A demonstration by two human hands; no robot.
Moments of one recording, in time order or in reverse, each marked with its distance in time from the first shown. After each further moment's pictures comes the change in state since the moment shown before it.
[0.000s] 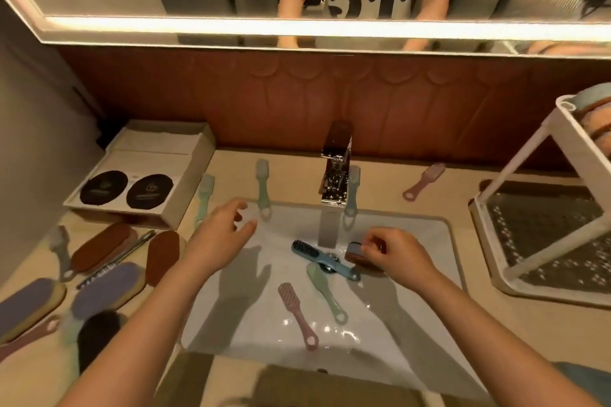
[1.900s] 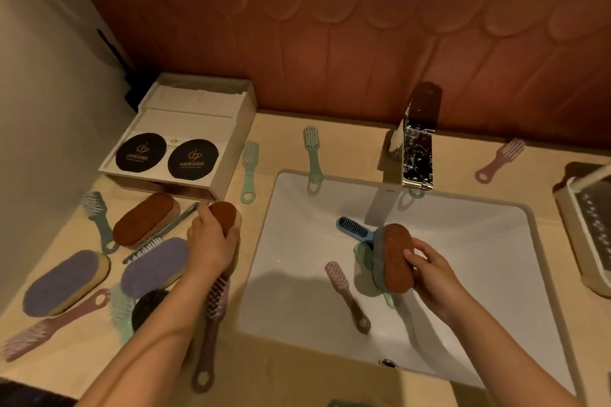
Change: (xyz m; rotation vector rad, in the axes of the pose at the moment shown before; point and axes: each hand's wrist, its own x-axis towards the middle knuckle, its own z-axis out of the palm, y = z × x) left_hand 0.021 -0.157 0.017 -0.081 0.107 -0.427; right_hand 0.008 -0.023 0.111 1.216 0.006 0.595
